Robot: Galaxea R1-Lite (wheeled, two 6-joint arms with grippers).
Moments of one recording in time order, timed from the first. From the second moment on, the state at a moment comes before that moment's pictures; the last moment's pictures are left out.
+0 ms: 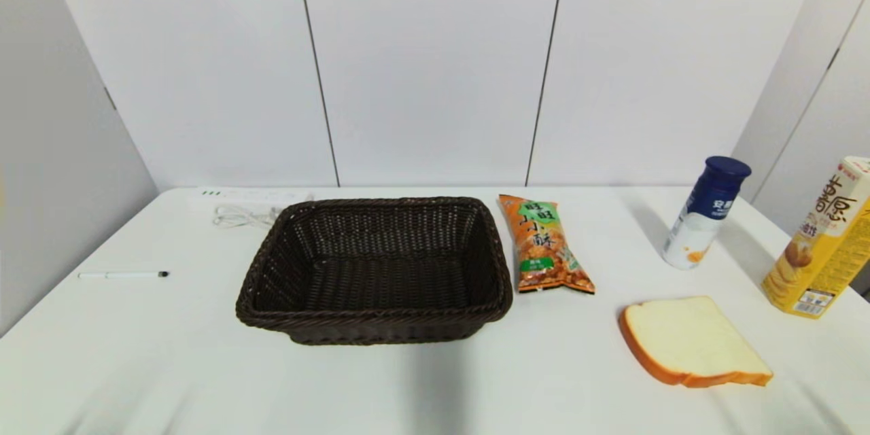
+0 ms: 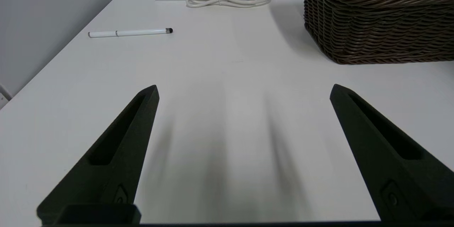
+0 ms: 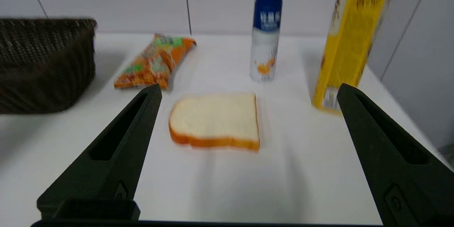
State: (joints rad) left arm -0.01 0.00 0.00 0.01 -0.02 0.04; right arm 0.01 0.25 -0.26 -0.05 0.03 -0.01
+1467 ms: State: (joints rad) left arm -0.01 0.00 0.00 0.01 -0.02 0.04; right arm 0.41 1.94 -1.66 0.52 -0.15 0.23
